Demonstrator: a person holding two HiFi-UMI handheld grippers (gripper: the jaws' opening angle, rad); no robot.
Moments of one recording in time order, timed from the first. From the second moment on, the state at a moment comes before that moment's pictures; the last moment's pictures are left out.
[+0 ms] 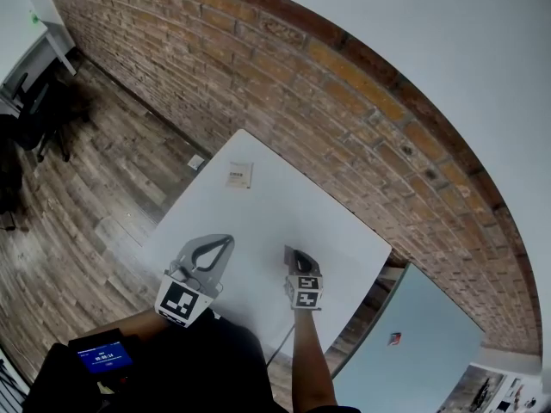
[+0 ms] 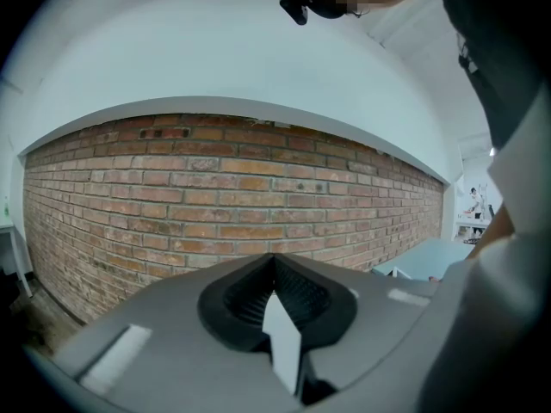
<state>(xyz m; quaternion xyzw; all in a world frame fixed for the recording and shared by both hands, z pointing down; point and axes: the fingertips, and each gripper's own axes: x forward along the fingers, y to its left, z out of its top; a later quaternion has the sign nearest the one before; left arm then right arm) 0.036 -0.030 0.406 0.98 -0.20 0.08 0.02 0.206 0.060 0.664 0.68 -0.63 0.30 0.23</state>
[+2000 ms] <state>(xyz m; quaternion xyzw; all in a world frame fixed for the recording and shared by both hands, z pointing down) -0.007 -0.062 0.426 0.97 -0.22 0.11 0.05 0.167 0.070 0.755 0.55 -0.65 0.33 0.40</state>
